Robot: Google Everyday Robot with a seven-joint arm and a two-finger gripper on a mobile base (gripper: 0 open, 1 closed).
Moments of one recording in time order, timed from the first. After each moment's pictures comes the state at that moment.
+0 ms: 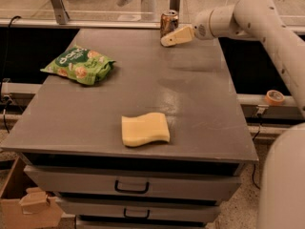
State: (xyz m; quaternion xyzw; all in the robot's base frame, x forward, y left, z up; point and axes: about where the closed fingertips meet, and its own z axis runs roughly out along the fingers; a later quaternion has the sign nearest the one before) arm 0.816 -0.110 0.918 -0.37 0.75 0.16 0.53
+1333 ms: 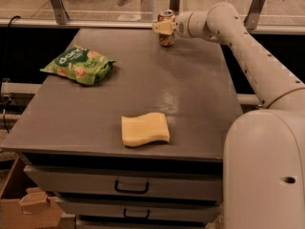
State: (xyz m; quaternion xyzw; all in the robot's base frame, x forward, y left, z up) arm 0.897 -0.065 0.902 -0.27 0.75 0.20 0.57
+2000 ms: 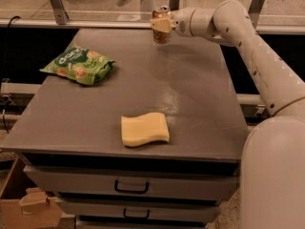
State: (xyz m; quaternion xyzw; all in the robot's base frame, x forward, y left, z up) arm 0.857 -0.044 0.932 -0.33 0.70 0.24 0.59
